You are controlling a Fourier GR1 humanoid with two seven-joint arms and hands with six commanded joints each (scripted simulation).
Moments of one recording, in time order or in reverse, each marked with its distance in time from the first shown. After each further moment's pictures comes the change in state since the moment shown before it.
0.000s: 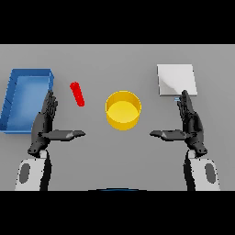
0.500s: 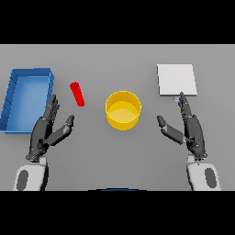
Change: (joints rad) left arm 0.077 0.048 -0.078 -0.101 -0.084 -0.028 -0.016; right arm 0.052 -0.062 0.086 -0.072 0.175 -0.031 -0.053
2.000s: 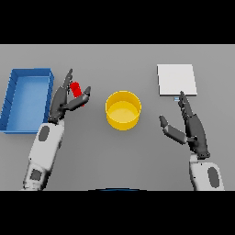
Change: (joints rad) left arm -0.534 -0.014 0.120 0.678 -0.094 0.111 -0.099; right arm -0.007 -0.020 -0.011 -0.001 -0.038 0.049 -0.006
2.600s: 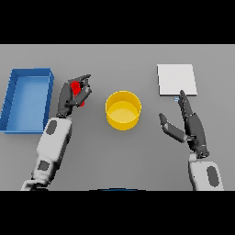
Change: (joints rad) left arm -0.109 -0.056 0.079 0.174 0.045 0.068 -0.125; right arm -0.012 0.010 -0.002 -0.005 -0.001 -0.012 0.029
